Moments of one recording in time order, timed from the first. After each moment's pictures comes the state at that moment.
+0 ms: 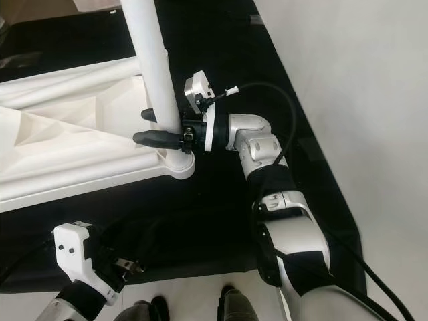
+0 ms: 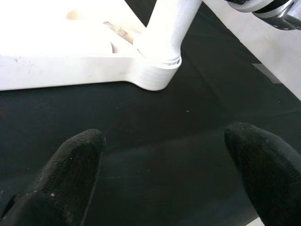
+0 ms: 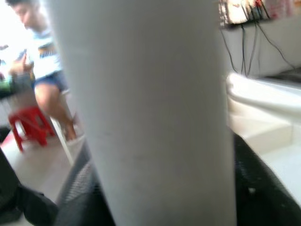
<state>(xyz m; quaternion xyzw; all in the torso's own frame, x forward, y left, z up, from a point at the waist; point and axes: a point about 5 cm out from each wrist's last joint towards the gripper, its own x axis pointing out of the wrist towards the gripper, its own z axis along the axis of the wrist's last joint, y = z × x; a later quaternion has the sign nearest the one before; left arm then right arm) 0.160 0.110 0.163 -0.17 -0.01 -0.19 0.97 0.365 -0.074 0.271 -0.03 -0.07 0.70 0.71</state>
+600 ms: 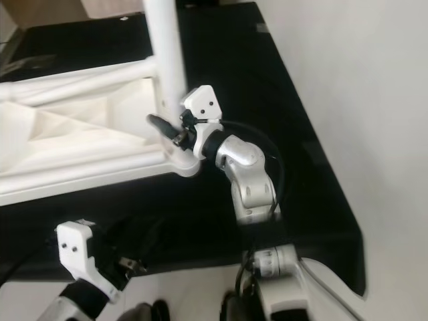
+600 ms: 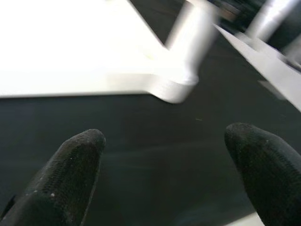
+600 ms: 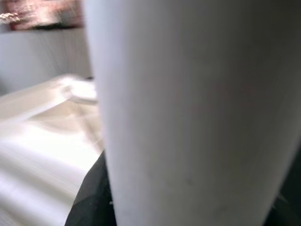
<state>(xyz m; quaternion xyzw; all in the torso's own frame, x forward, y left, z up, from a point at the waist) 0.165 0.111 0.164 -0.17 -0.01 -0.19 0.97 0.320 -0.086 0.227 -0.06 -0.10 0.23 0.97</state>
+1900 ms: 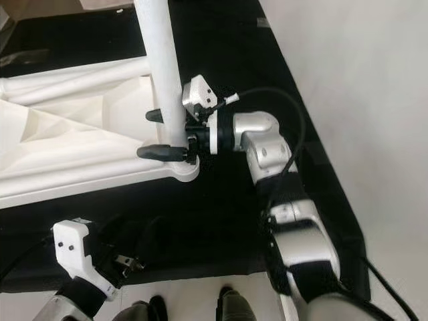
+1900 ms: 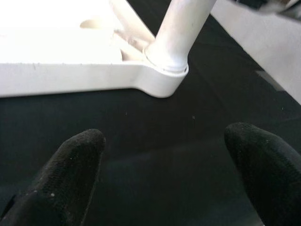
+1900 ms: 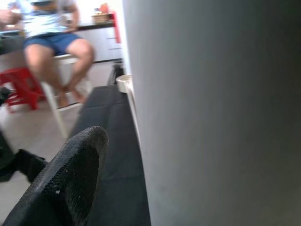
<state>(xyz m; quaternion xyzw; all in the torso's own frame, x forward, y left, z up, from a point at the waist) 0.160 0.109 0.165 -0.17 -0.01 -0.19 0.97 0.358 -0.085 0.286 -0.12 -0.07 0.70 0.70</state>
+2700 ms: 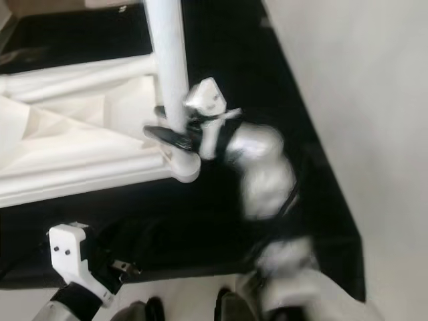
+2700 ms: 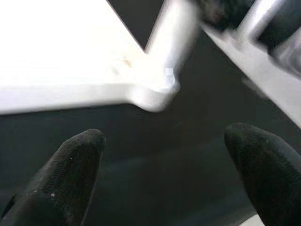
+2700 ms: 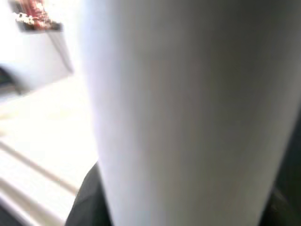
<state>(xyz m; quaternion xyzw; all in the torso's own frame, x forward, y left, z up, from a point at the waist) 0.159 0.108 0.171 -0.17 -0.01 -0.20 0.96 0.309 -0.080 0.239 -0.05 -0.08 0.28 0.95</state>
